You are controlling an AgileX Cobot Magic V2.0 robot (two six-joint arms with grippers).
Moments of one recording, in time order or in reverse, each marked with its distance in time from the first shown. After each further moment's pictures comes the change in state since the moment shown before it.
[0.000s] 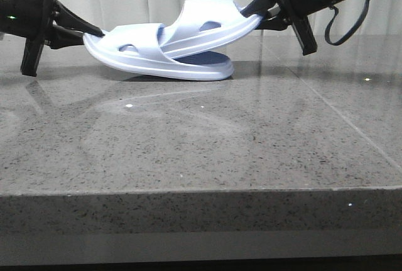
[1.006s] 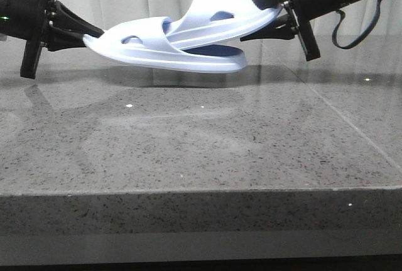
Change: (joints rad) left arm 0.032 0.000 0.002 0.093 0.138 0.002; right arm -0.054 0.006 0.000 -0.041 0.185 0.008
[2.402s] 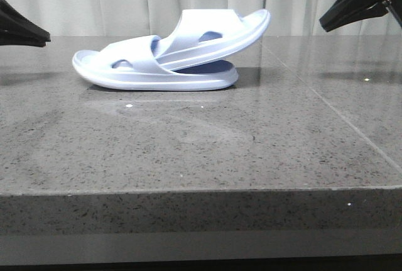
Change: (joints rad) left arm 0.178 -0.067 0.000 0.202 0.094 0.054; right arm -0.204 -0.105 -0.074 -0.437 0.125 0.004
